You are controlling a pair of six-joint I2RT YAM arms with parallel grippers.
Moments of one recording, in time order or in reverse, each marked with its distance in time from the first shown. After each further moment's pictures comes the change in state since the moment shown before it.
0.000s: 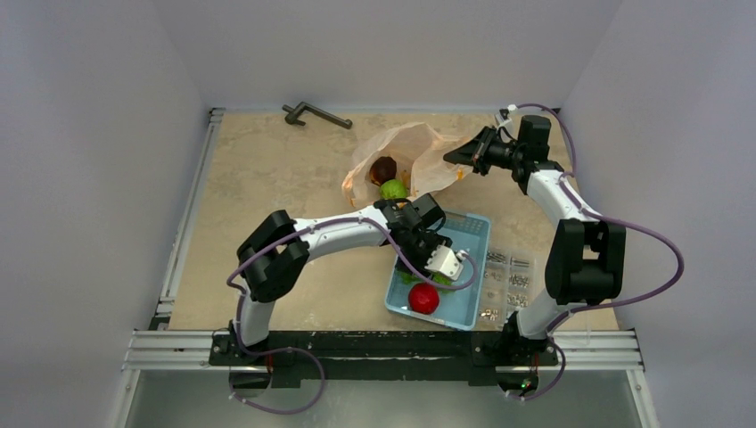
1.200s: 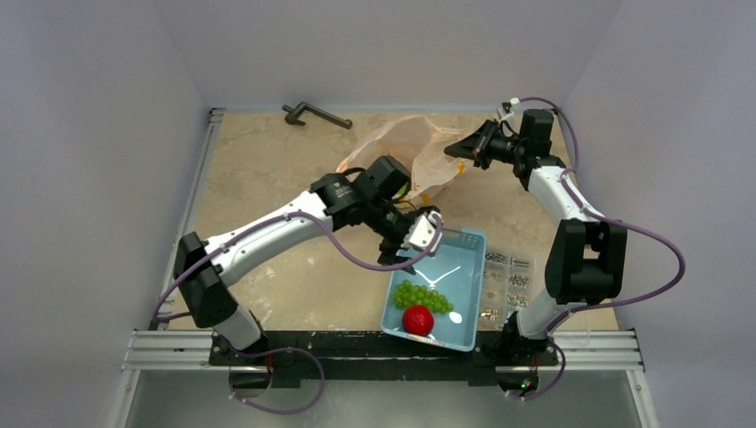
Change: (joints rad) left arm 0.075 -0.330 0.036 -0.164 0.332 -0.116; right arm 0.000 0.003 0.048 -0.006 0.009 0.023
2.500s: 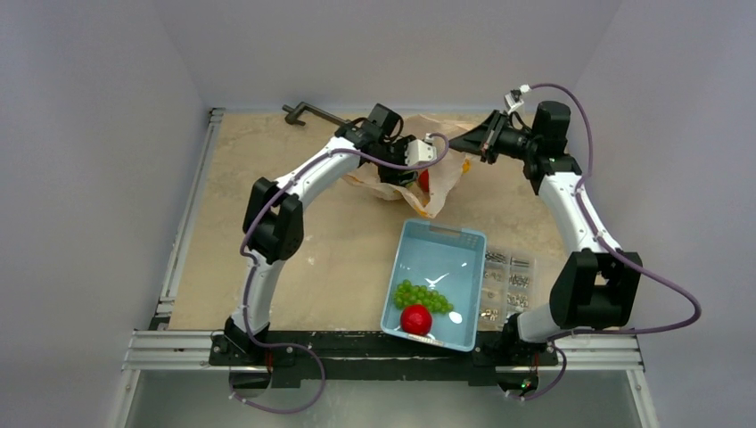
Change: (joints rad) left arm 0.348 0.555 0.500 0.101 -0.294 -0.076; right arm 0.000 -0.152 0.033 -0.100 -0.063 -0.024
